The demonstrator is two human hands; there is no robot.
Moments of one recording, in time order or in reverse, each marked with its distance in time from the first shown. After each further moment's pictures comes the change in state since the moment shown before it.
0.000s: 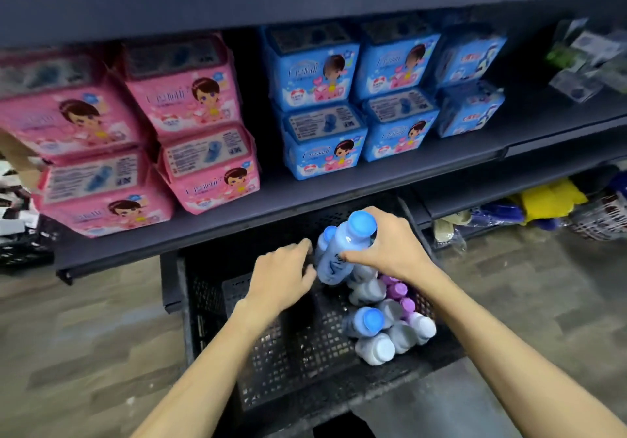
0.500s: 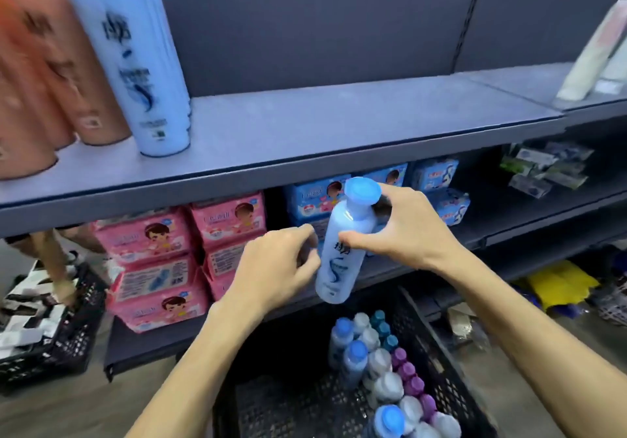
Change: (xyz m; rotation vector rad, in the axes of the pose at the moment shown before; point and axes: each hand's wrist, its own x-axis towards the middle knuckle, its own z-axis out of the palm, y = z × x) left_hand 0.009 0.039 -0.220 -0.044 0.386 0.221; right_hand -0.011 -0.152 -0.148 0.106 0.288 -0.451
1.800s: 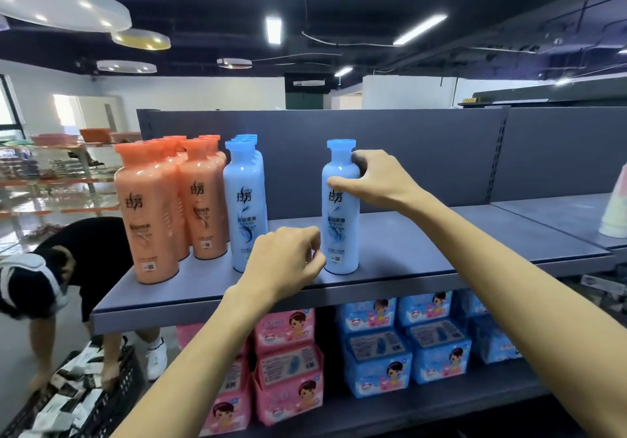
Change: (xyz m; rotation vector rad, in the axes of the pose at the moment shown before) left_hand 0.073 -0.011 -0.152 0.334 0.291 -0.032; right_hand 0.189 -0.137 -0.059 -0.033 0.106 -0.183
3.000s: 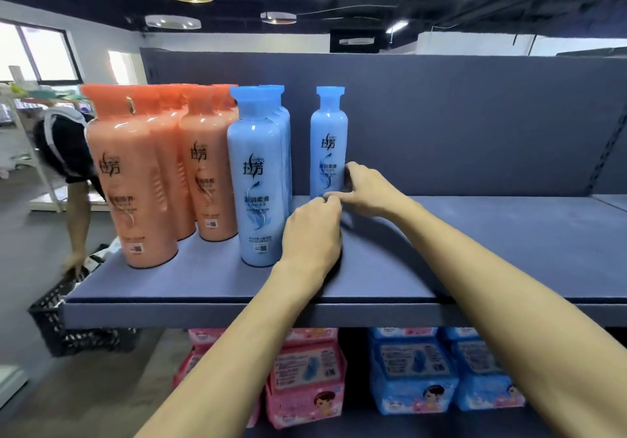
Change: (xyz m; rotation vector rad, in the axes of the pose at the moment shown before) left_hand 0.058 -0.027 0.076 0.167 0.014 -0.261; right_hand 0.085 0.086 0.139 -0.090 -0.316 0.017
